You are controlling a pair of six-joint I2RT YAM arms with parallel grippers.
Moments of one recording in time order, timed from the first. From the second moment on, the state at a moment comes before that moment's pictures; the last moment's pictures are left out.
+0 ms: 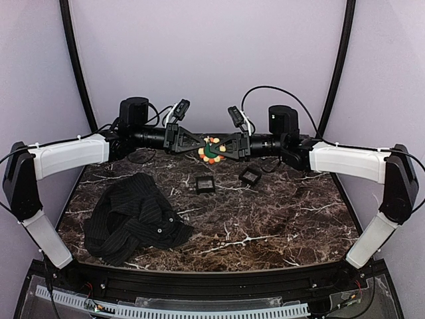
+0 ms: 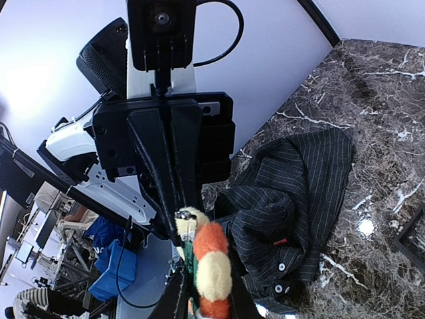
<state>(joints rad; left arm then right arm) -0.61 1.65 1.30 0.14 0.97 -0.59 0.66 1.62 1.18 0.25 -0.82 0.65</state>
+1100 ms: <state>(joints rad) -0.61 1.66 1.31 0.12 0.97 -0.56 0.66 1.64 1.24 0.13 -0.81 0.61</state>
